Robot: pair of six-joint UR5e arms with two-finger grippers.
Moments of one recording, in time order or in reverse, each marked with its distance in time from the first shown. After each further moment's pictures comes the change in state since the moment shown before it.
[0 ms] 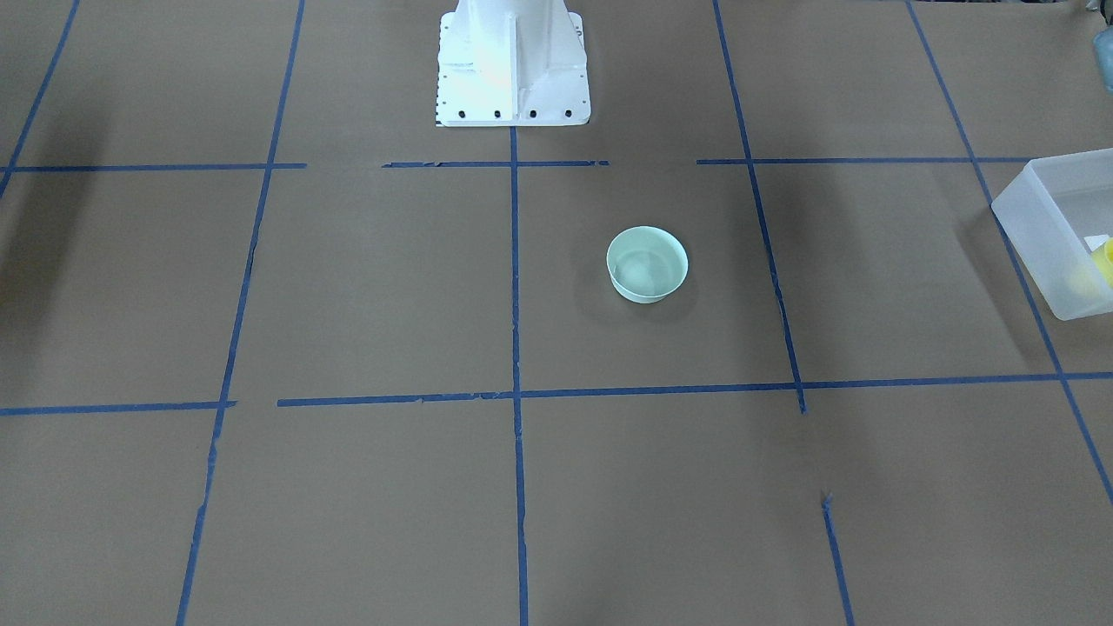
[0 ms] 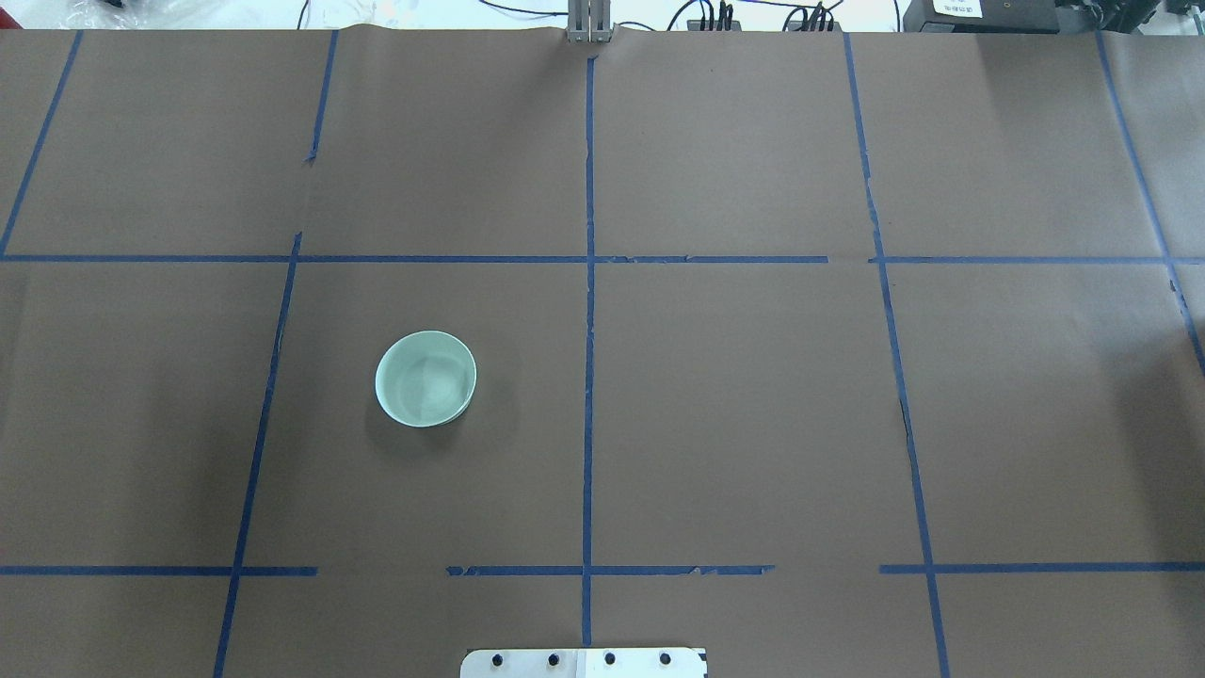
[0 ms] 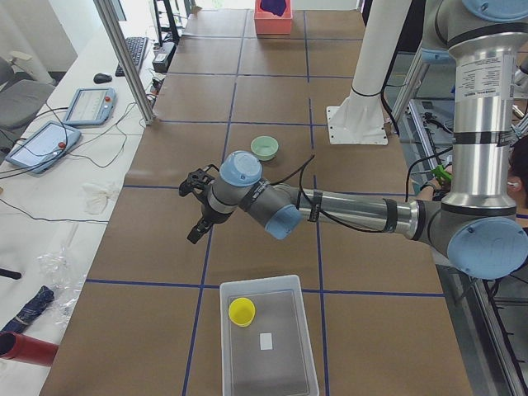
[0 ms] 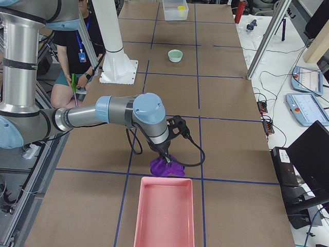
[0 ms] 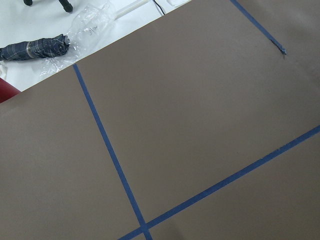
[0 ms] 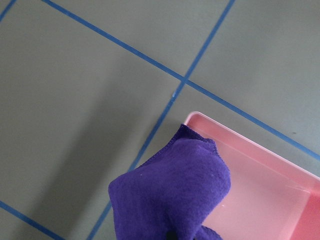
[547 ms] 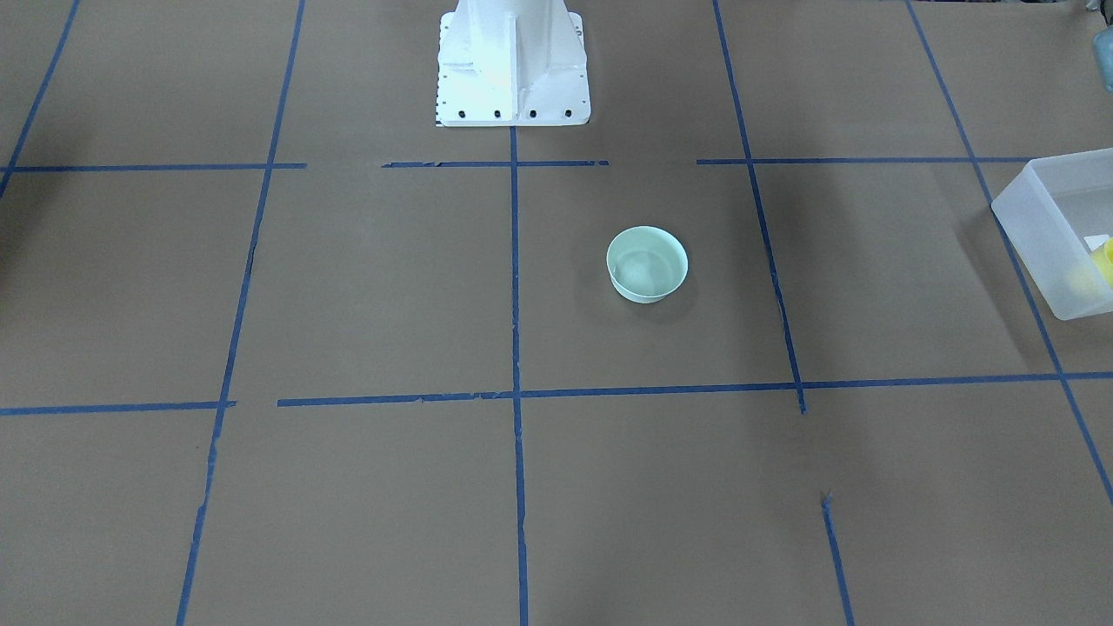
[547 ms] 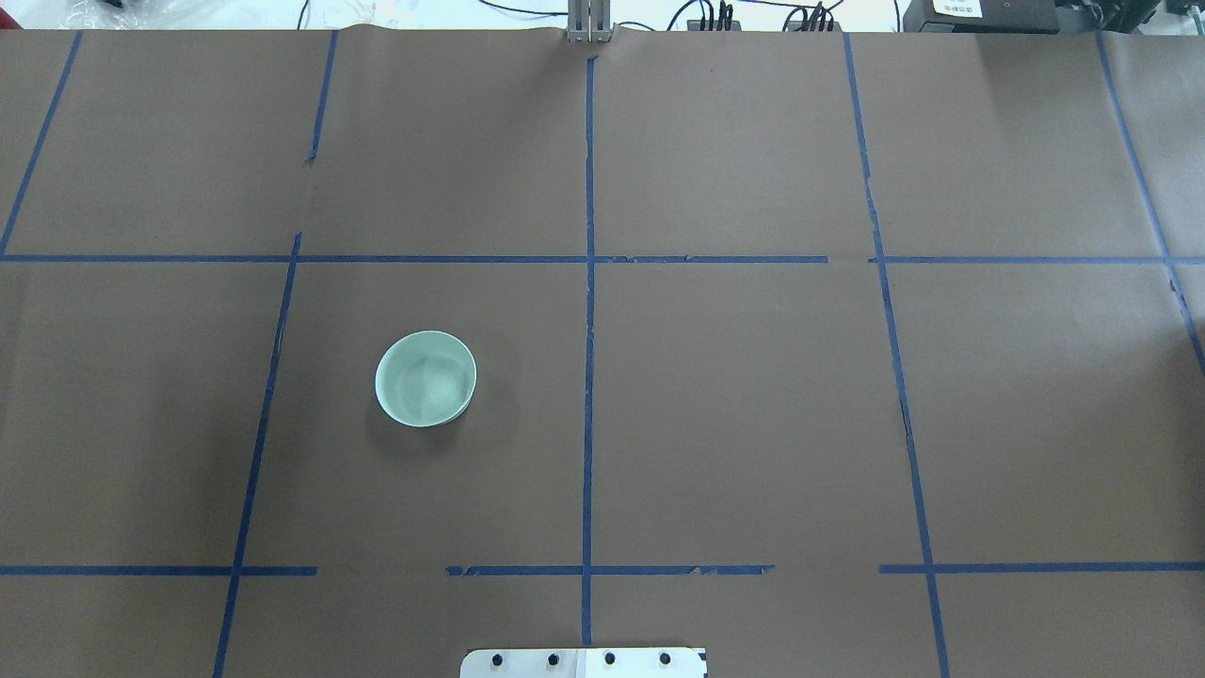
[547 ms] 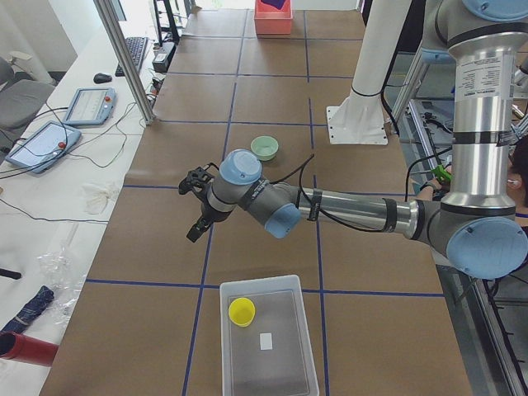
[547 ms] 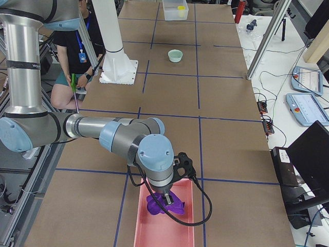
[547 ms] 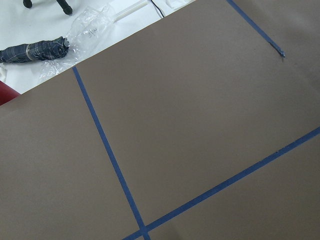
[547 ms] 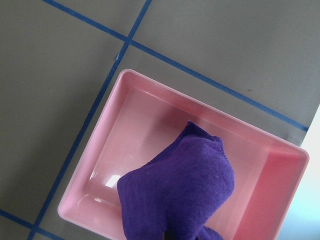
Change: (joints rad) left arm 0.001 -0.007 -0.012 0.018 -0.006 -0.002; right arm 0.066 0.075 -0.227 0.039 -0.034 -0.019
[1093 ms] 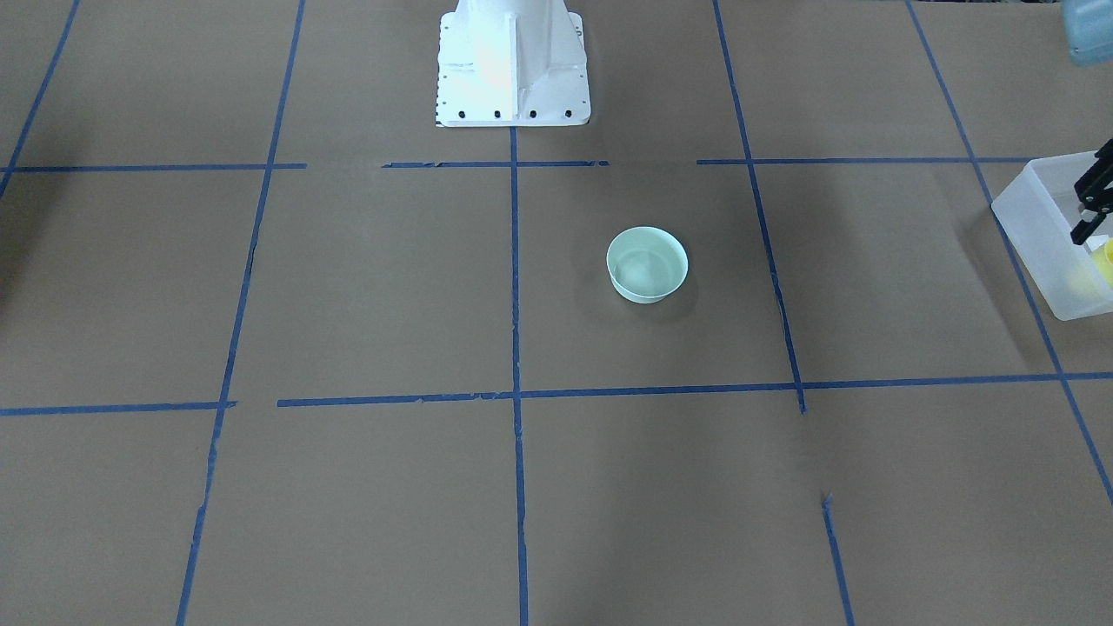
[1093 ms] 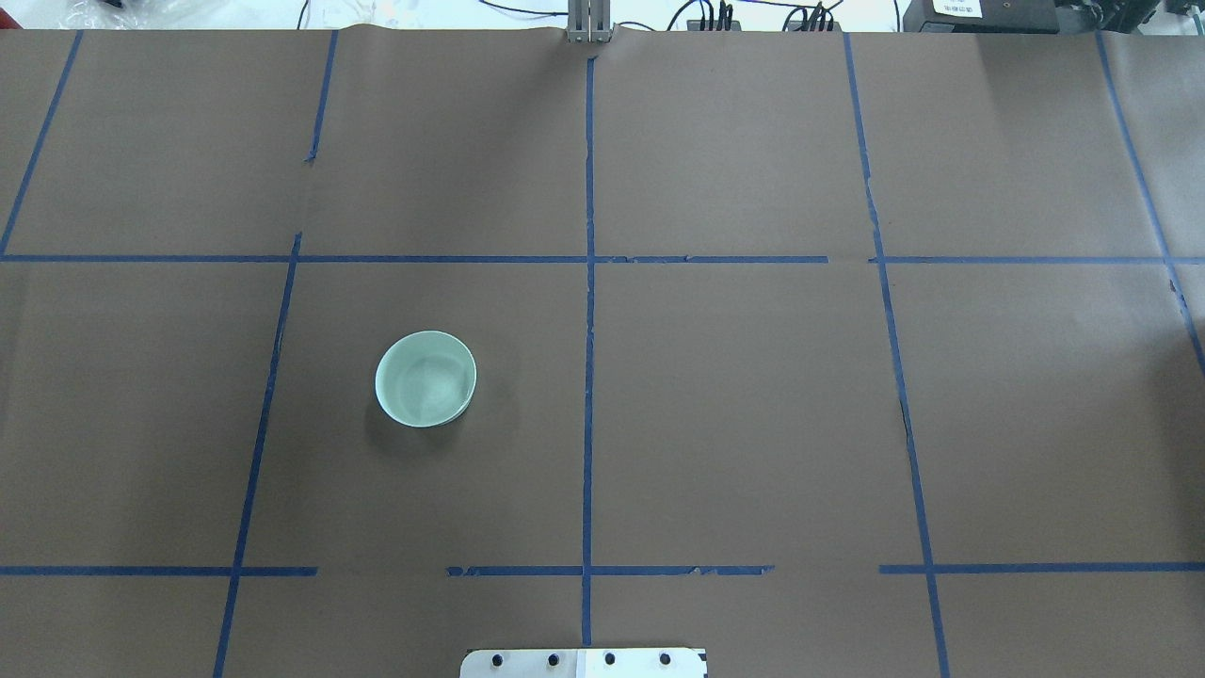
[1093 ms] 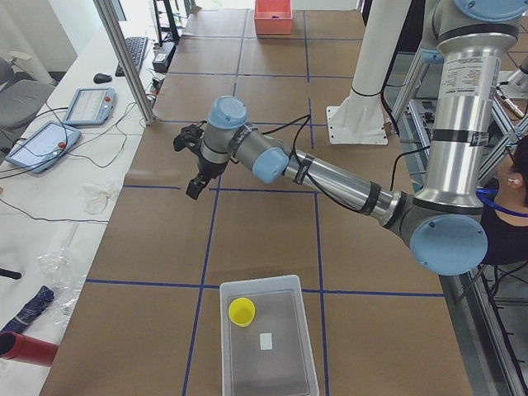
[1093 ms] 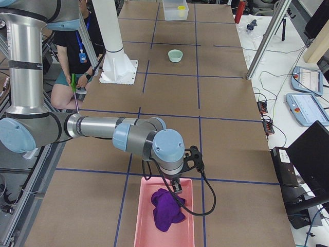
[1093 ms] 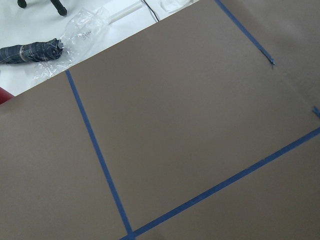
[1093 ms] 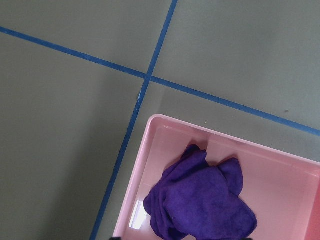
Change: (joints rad) left arm 0.108 -0.149 -0.202 0.352 -0.013 -0.157; right arm -0.156 -0.024 0.017 0.142 0.080 0.317
